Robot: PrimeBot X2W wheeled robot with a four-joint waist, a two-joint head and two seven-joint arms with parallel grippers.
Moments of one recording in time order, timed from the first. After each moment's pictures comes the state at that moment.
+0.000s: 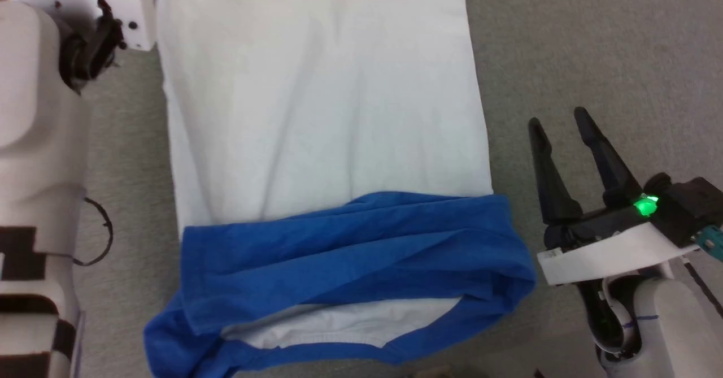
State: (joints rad) left arm -1.10 0.38 -0.23 0.64 -0.31 -0.11 0.45; right arm -0.20 -0.11 0.12 -0.07 0.31 0.13 -0.13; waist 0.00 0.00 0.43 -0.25
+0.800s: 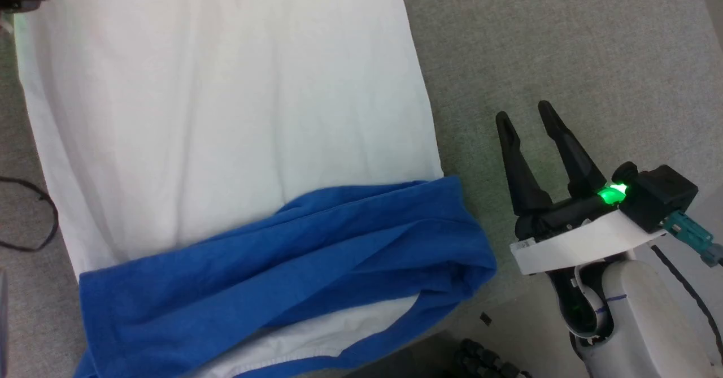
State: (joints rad) left arm -1.30 0.49 -0.25 0.75 -0.39 -0.05 1.06; right arm -0.29 -0.11 0.21 0.07 0.41 0.13 -0.22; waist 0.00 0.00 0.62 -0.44
